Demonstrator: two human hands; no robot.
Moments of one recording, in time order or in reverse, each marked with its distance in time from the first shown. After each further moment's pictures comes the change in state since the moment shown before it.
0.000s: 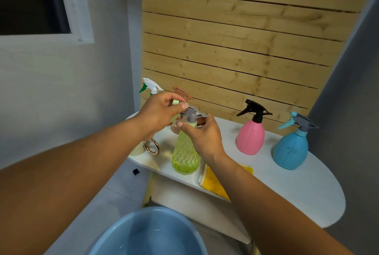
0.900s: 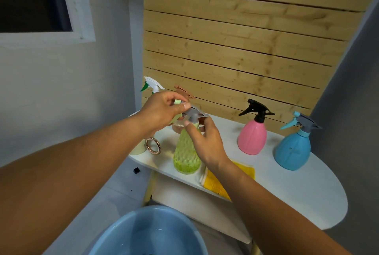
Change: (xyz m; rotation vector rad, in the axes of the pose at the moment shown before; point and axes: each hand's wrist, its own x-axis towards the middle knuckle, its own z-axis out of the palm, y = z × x) left_hand 0.000 0.003 -0.002 0.060 -0.023 -0.023; right_hand -0.008 0.009 0.001 -0.041 -0.036 -0.050
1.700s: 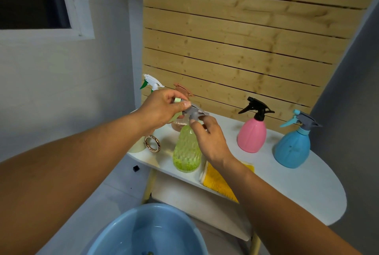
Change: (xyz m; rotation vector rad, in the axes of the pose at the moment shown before) left_hand 0.003 -0.003 -0.001 0.024 -0.016 0.013; right_hand 0.002 -0.002 -0.009 -0.044 -0.038 -0.021
